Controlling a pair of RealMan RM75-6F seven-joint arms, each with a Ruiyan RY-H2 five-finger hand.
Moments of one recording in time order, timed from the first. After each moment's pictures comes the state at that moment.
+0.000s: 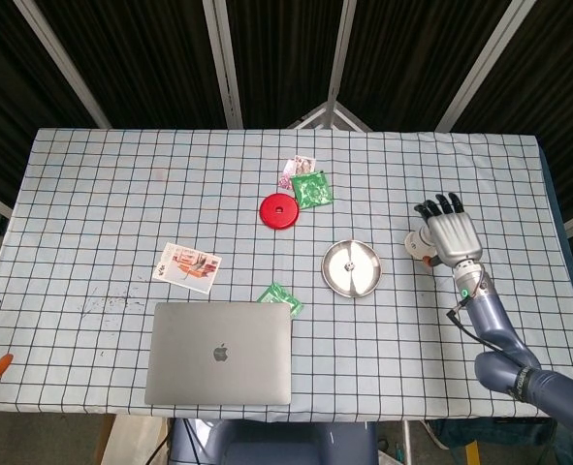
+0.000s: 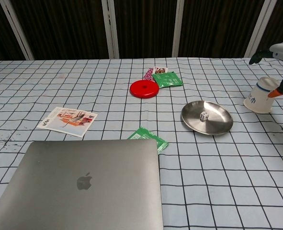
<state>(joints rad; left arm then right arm) 0.05 -1.04 -0.02 -1.73 1.56 1.64 0.13 0.70 -1.42 0.20 -1.15 -1.10 0.87 -0.25</state>
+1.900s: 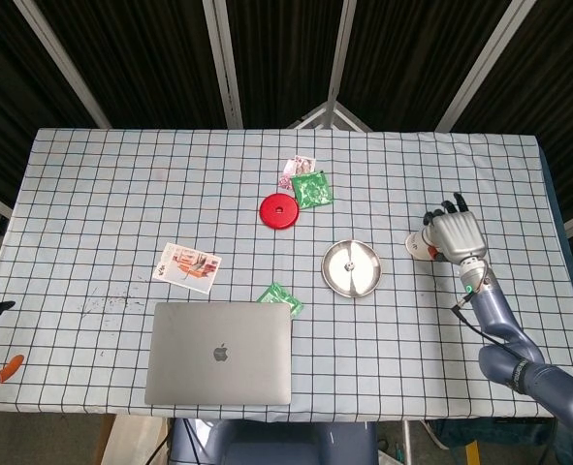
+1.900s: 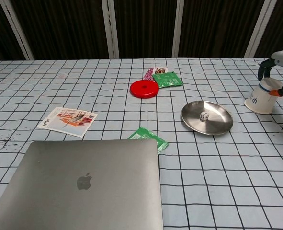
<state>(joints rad) 0.04 -1.07 -0.01 -1.74 1.55 1.61 0.21 0.70 -1.49 0.17 -0.95 -1.19 0.81 -0.13</state>
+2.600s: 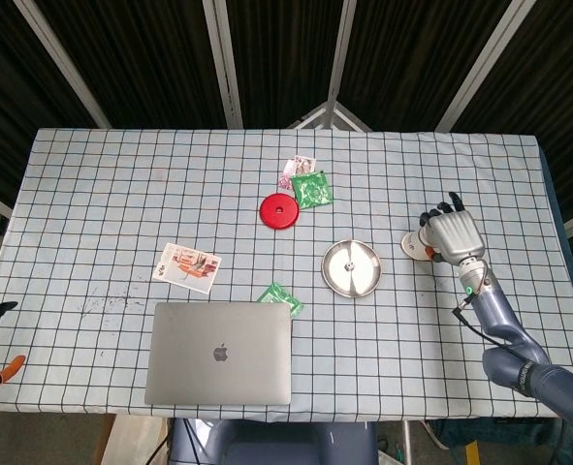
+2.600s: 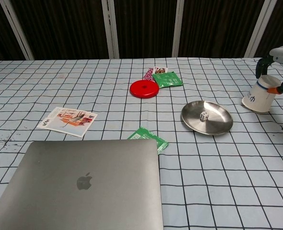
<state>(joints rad) 0.03 -1.06 -0.01 -1.74 1.56 1.60 0.21 0.70 -1.44 0.17 -1.03 -1.22 0.84 -0.13</state>
